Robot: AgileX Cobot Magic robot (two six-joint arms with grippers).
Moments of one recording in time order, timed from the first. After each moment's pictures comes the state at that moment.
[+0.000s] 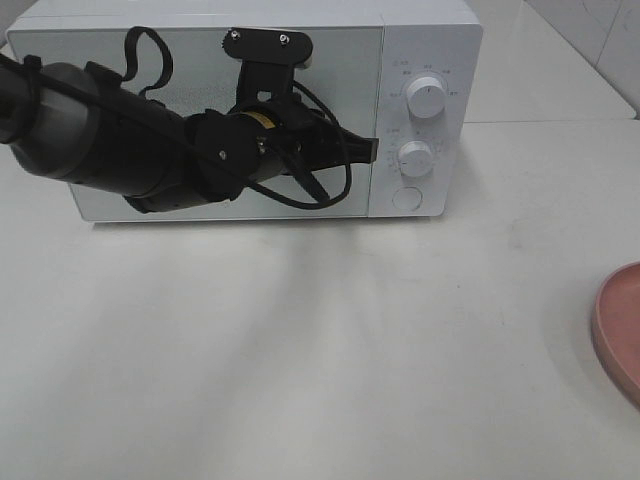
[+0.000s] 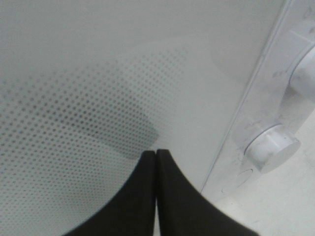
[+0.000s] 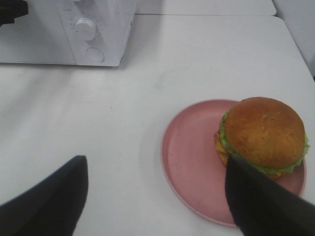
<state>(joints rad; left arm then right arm) -0.73 2.07 -1.22 -0.59 -0.43 0.35 0.13 0.00 -0.50 -0.05 1.01 0.14</state>
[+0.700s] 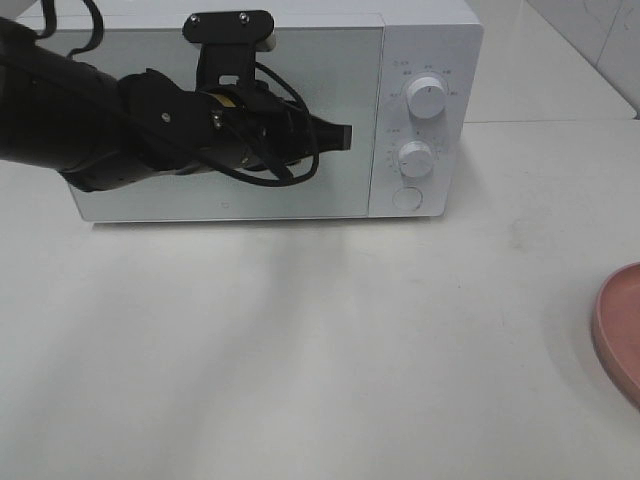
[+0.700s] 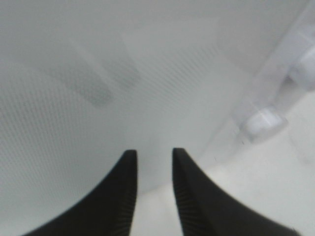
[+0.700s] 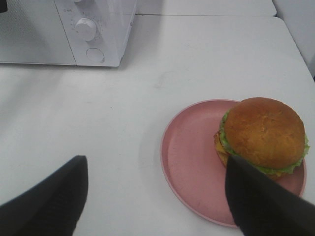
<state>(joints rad) -0.72 1.92 -1.12 -0.65 -0.26 0.35 0.13 0.00 -0.50 -0.05 1.01 0.14</state>
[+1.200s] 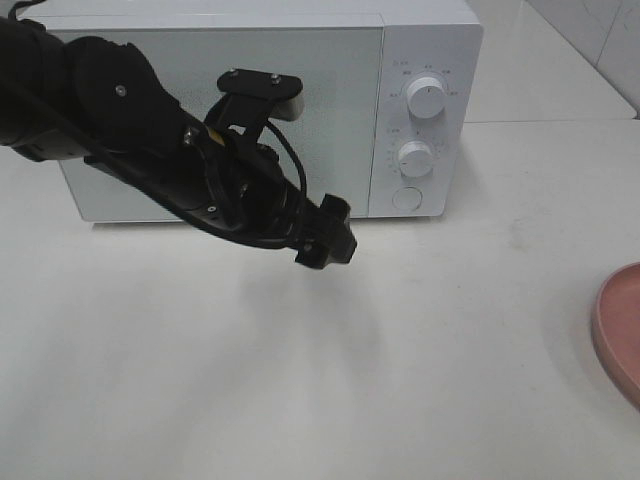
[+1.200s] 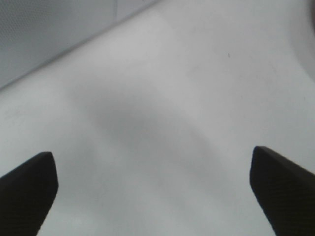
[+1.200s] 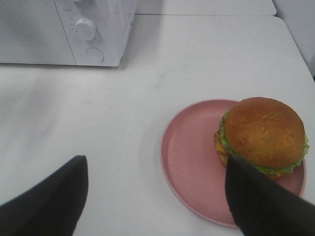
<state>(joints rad) -0.72 1.81 -1.08 -0.48 0.29 0.35 0.13 0.00 -0.50 -0.05 1.01 0.14</state>
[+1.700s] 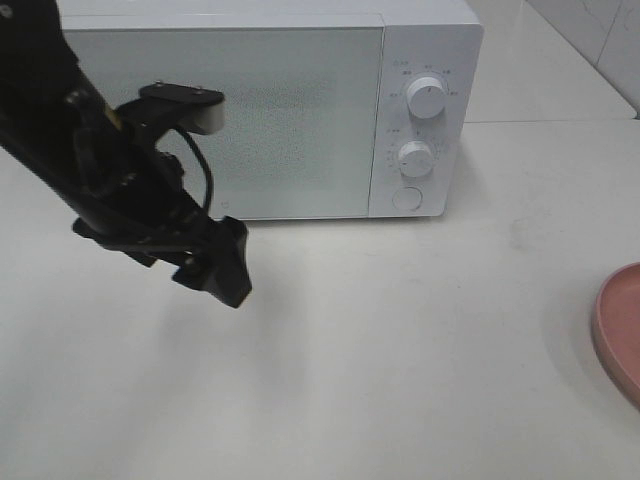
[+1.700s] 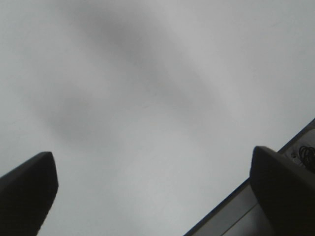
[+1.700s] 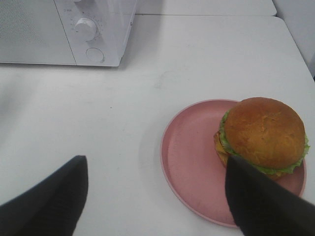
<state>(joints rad) -0.59 1.67 -1.08 -0.28 0.79 0.23 0.13 0.00 -0.50 -0.05 1.01 0.14</state>
